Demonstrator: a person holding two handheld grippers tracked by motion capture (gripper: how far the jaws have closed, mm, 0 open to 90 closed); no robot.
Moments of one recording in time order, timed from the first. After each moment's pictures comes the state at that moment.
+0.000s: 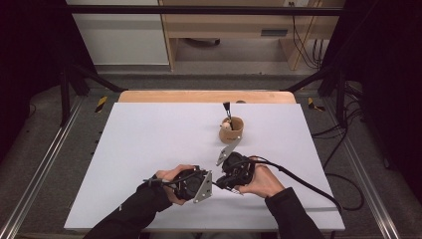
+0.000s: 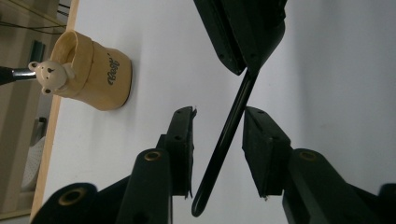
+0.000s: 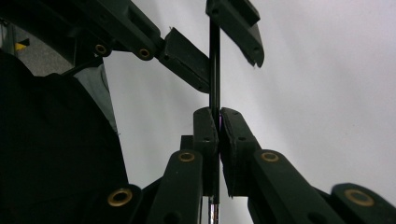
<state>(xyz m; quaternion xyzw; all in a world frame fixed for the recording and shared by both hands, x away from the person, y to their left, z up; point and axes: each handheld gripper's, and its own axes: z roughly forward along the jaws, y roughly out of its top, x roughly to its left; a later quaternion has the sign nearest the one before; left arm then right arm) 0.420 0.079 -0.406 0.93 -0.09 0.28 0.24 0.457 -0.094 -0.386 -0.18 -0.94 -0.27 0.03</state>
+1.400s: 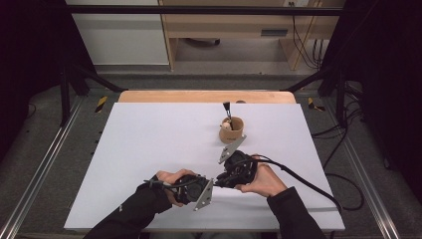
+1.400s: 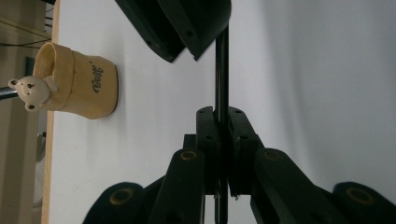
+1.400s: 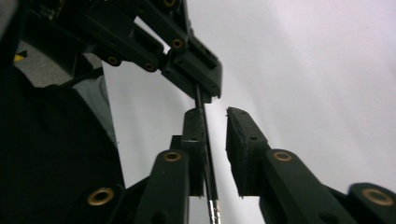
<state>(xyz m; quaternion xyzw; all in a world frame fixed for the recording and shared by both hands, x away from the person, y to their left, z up) 0.414 0.080 -0.414 0.93 -0.13 0.27 0.22 0.457 -0.101 -0.378 -0.18 -0.94 -0.30 0.01</state>
